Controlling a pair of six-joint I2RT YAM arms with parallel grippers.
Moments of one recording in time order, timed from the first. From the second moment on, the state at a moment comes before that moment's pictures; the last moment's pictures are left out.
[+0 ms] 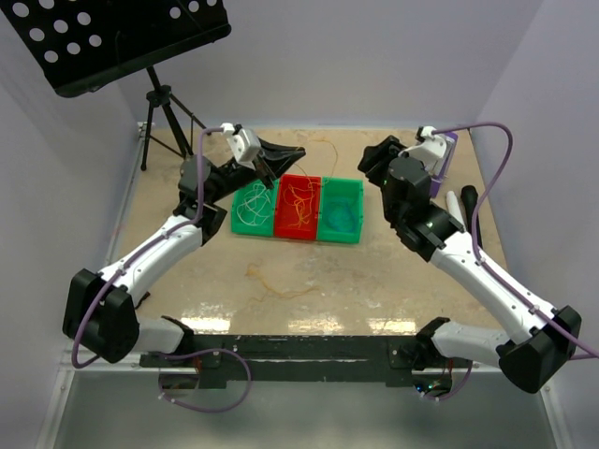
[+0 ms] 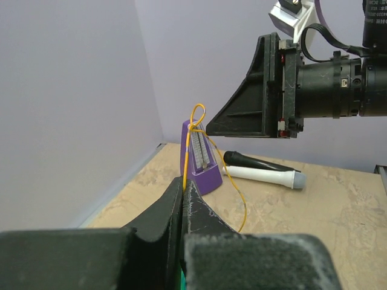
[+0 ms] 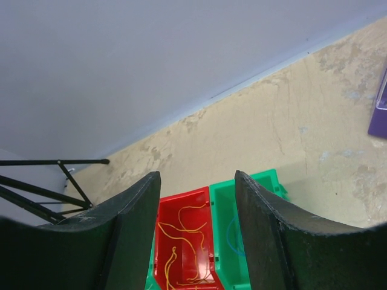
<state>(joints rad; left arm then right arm) -0.47 1.34 0.99 0.74 0.64 -0.14 0.62 1.15 1.10 -0.09 0.69 0.65</state>
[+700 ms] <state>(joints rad) -0.45 1.52 0.90 0.74 0.49 0.14 0.61 1.00 1.10 -0.03 0.72 0.63</state>
